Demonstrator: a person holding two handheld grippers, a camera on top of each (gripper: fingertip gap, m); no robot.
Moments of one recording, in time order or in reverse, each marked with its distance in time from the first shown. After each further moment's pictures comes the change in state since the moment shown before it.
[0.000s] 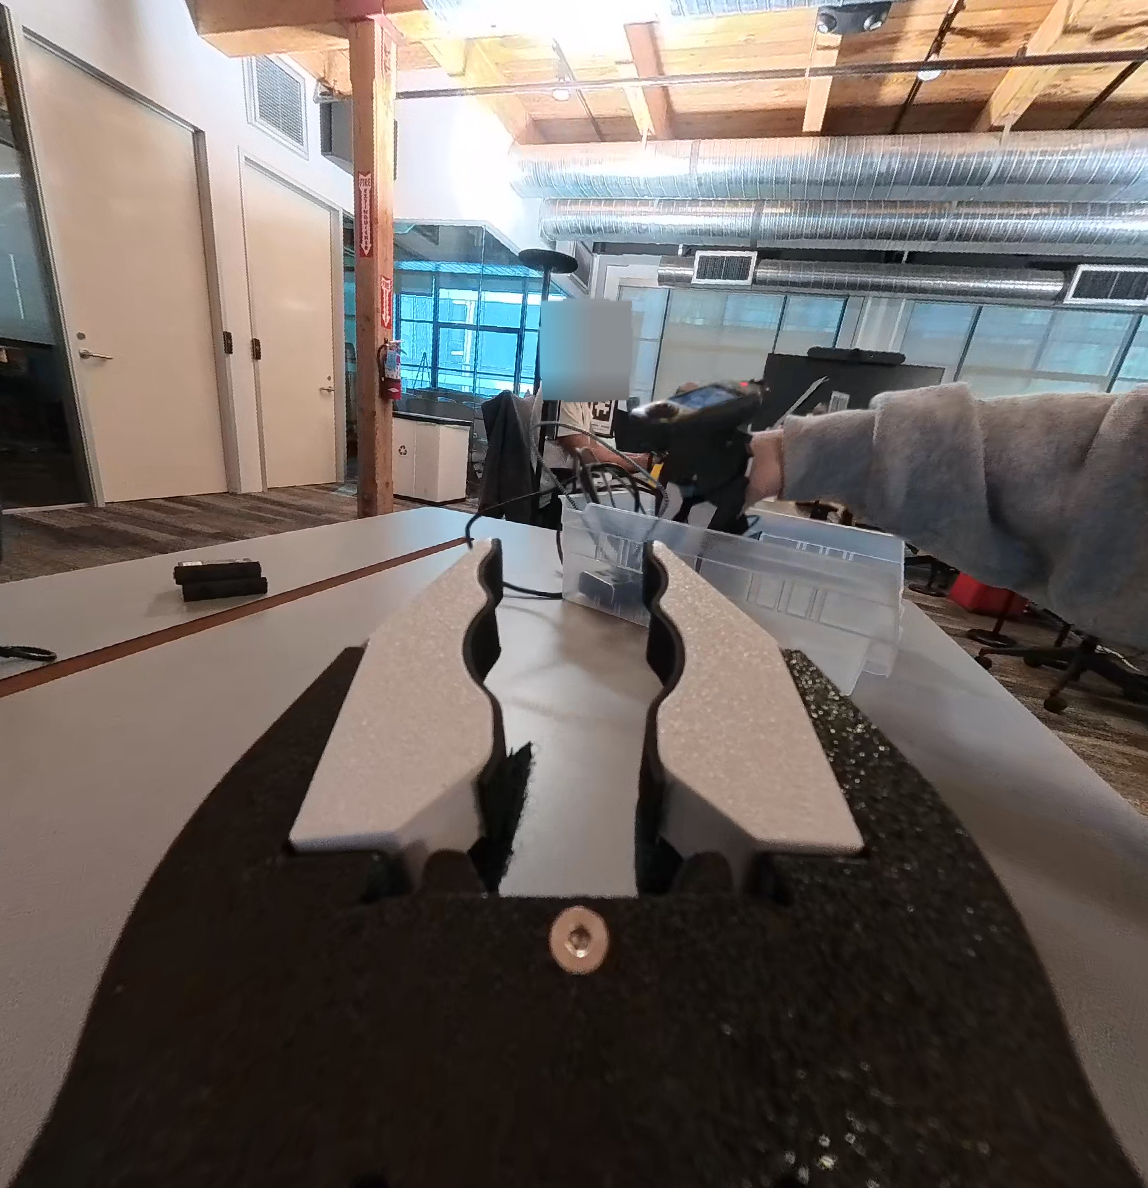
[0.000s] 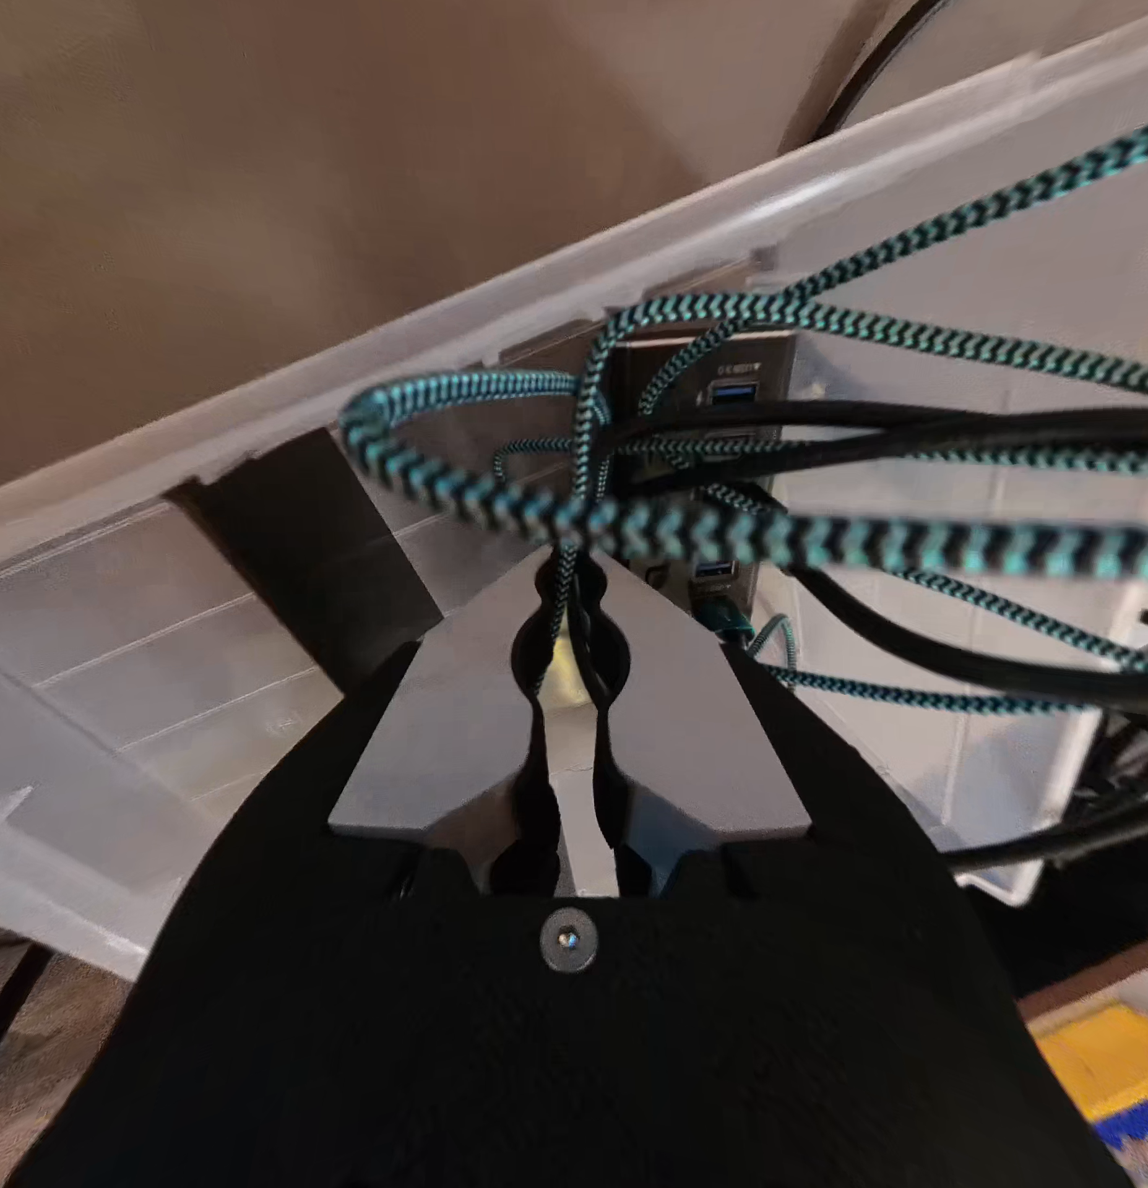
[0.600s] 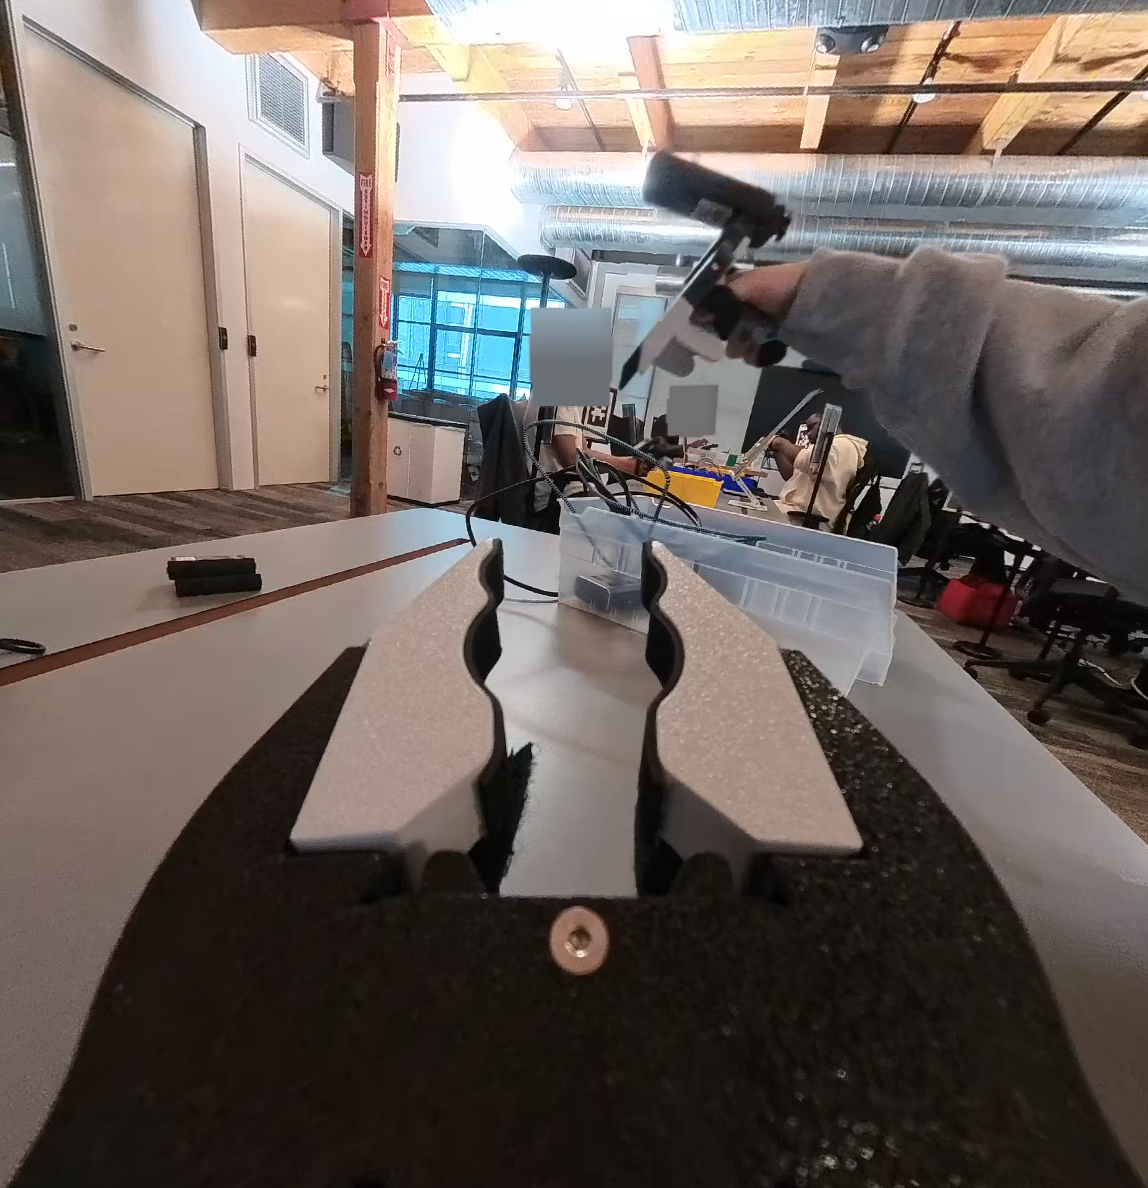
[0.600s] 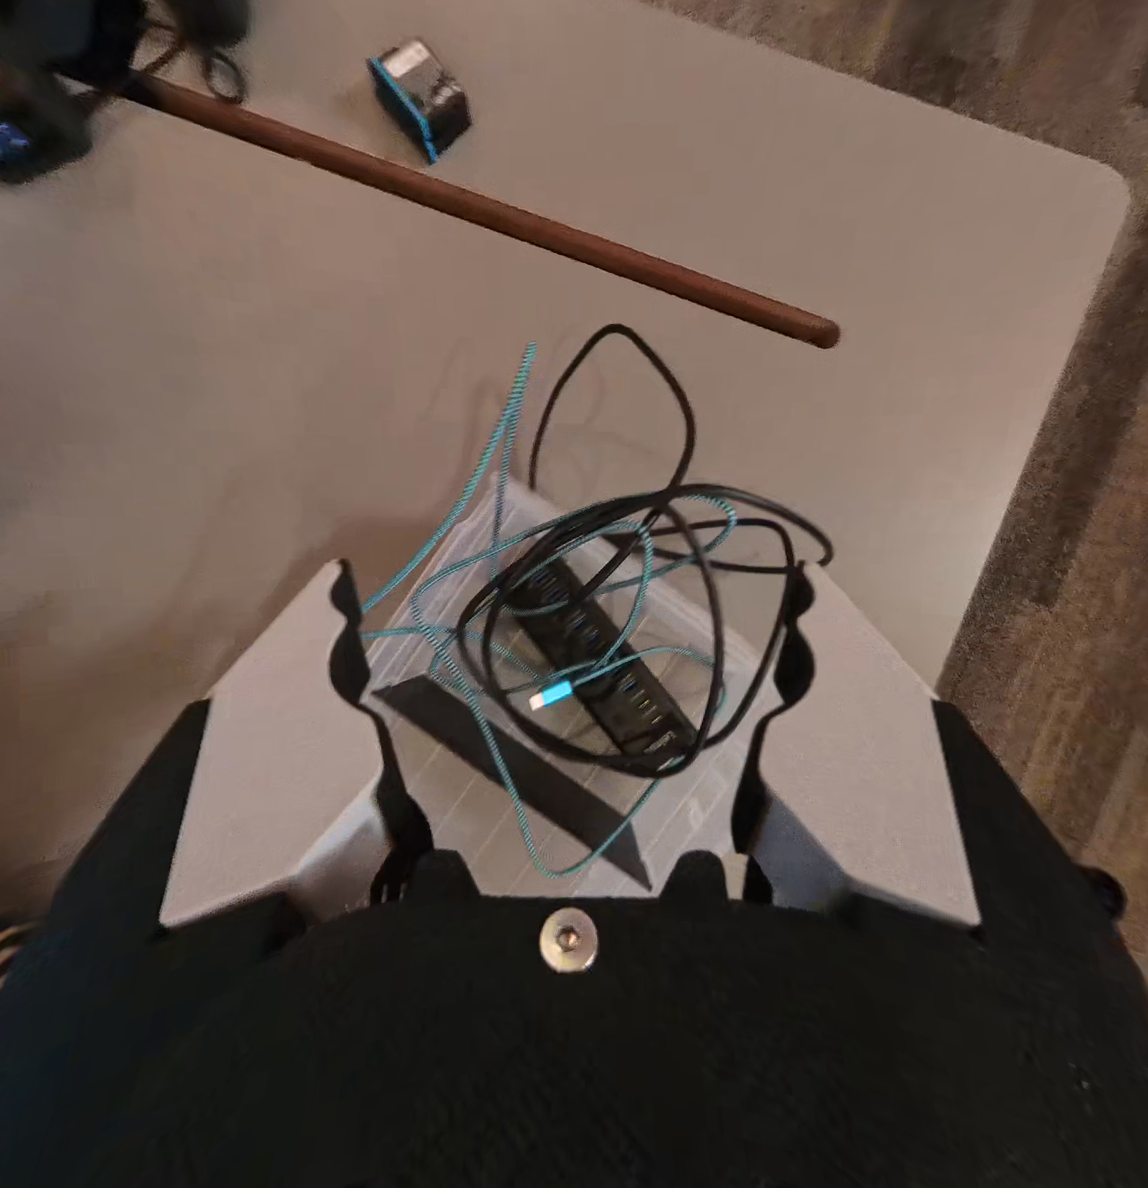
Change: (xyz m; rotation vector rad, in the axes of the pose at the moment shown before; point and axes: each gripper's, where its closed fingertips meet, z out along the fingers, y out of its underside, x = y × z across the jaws) left arm -0.003 0.000 0.000 0.010 0.003 -0.026; right arm 0.105 -0.043 -0.165 0.439 -0.031 0.653
